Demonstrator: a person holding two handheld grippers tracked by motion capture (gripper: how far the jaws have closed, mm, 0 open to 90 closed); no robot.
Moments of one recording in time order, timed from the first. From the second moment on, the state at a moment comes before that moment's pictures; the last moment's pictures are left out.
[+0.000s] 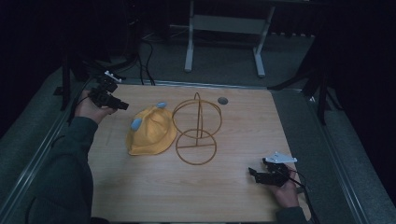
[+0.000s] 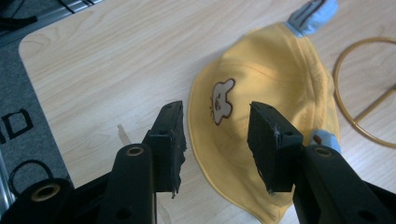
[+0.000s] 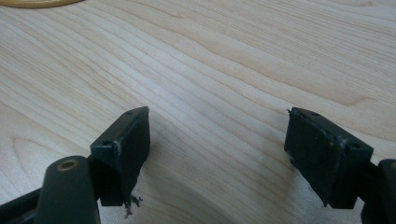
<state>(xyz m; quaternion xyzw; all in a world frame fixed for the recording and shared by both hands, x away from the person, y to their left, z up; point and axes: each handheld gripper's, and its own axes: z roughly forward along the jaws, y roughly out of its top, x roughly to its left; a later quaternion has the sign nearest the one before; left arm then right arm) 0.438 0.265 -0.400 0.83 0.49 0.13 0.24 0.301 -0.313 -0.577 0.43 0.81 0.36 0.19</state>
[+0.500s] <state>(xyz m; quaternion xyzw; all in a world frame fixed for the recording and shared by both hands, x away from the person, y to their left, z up) 0.443 0.245 -0.397 0.85 0.47 0.12 0.22 0.301 -0.313 -0.577 0.43 0.81 0.36 0.19</state>
